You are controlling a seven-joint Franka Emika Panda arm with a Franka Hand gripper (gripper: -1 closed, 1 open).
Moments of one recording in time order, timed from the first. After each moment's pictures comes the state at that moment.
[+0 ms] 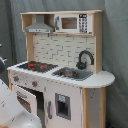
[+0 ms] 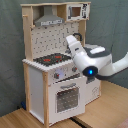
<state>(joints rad) -0.97 -0.53 2.08 -1.62 -1.27 1.55 0.63</state>
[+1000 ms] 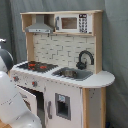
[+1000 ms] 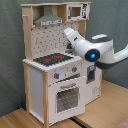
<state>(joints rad) -0.96 -0.39 2.08 -1.61 -1.27 1.55 0.34</state>
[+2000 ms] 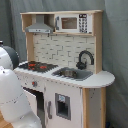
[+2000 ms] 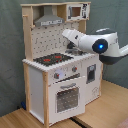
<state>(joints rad) -0.96 -0.29 2.15 -1.61 -1.22 1.62 0.02</state>
